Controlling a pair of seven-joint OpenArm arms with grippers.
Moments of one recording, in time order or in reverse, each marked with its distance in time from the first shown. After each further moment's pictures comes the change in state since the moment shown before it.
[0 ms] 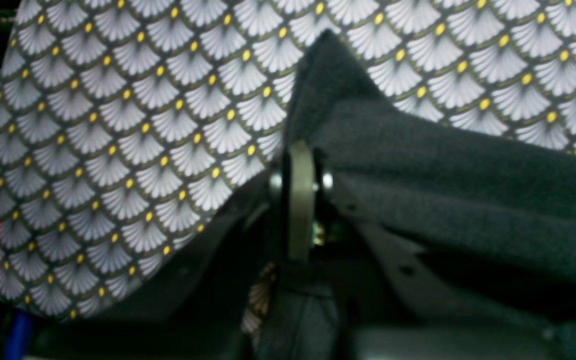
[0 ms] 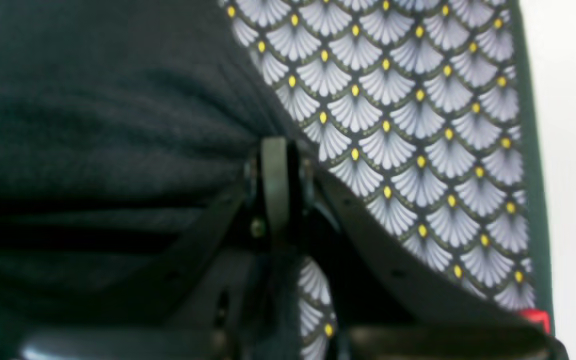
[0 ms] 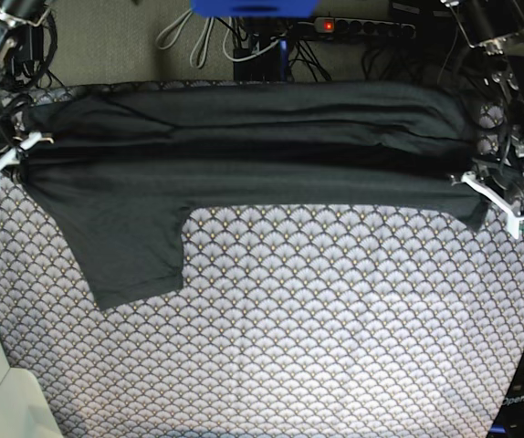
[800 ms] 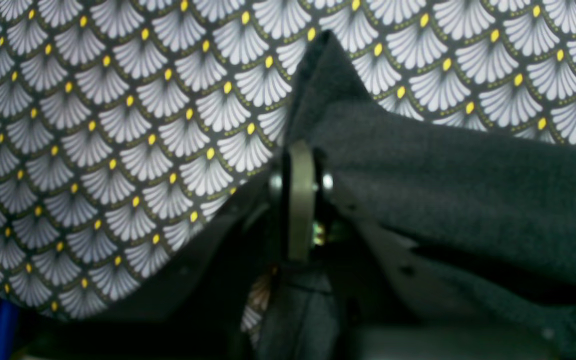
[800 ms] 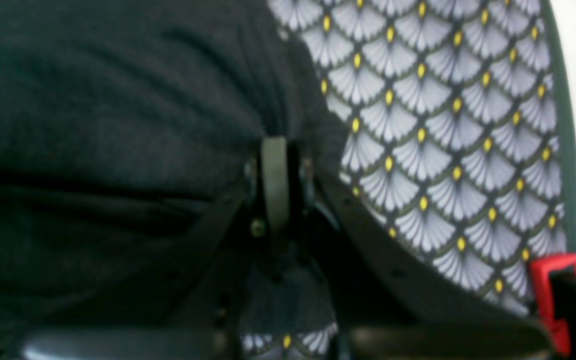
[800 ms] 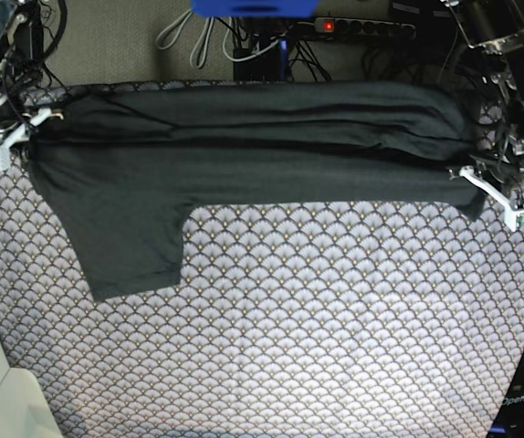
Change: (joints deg) left arm 0.0 0.0 0.1 -3.7 0.4 0.0 -0.7; right arm -5.9 -2.3 0.1 2.7 0.3 0.0 0.3
